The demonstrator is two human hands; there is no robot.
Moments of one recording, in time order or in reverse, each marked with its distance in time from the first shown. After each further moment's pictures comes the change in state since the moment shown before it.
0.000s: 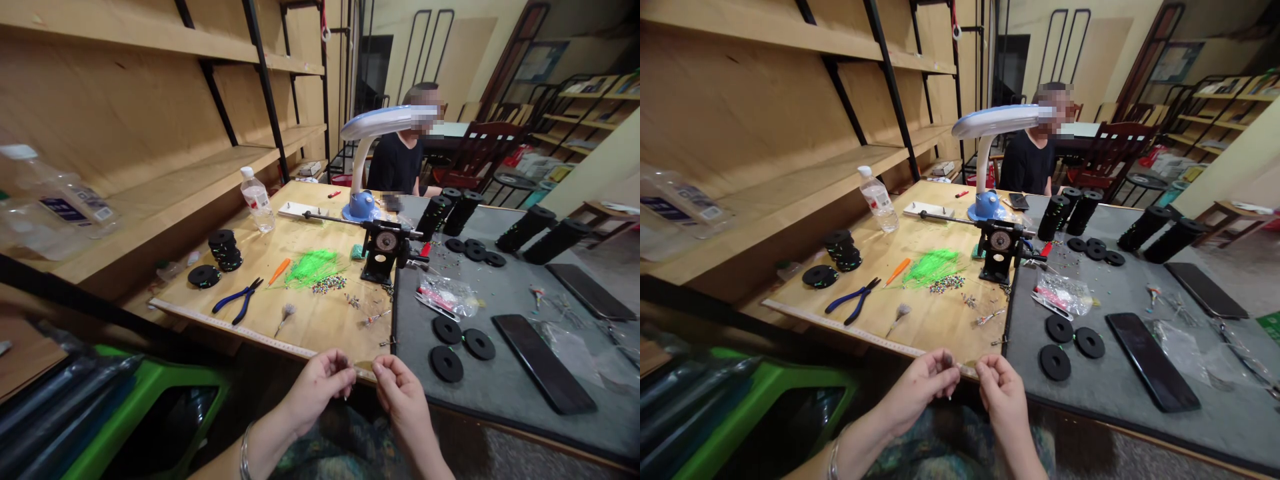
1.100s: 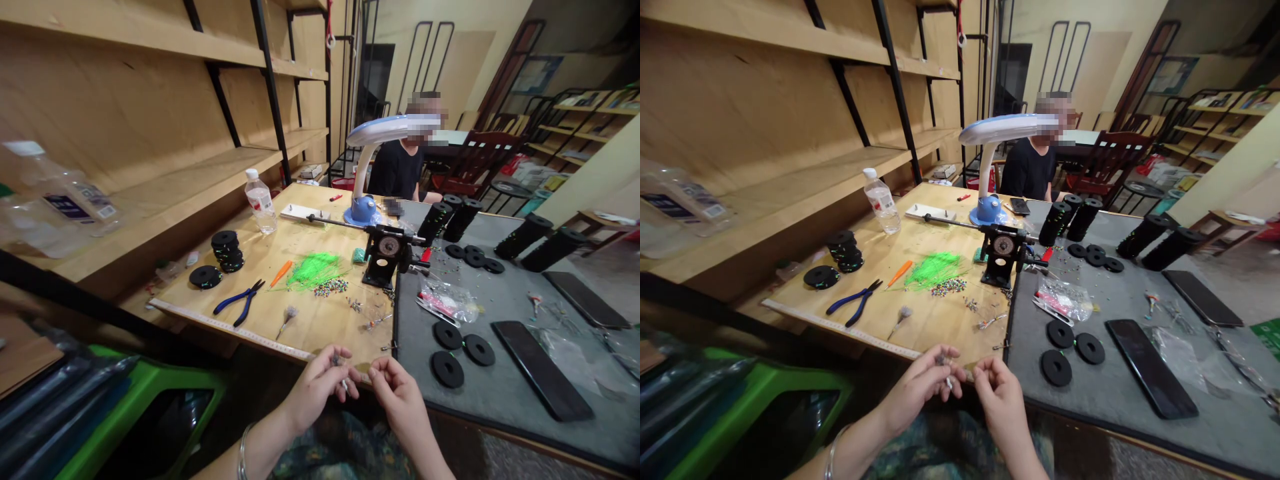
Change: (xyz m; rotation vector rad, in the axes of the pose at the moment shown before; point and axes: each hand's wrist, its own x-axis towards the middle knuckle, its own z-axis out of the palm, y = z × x) left_hand 0.000 0.006 -0.008 0.014 -0.051 0.037; right_hand 0.003 -0.008 0.003 -0.302 -0.010 -0.165
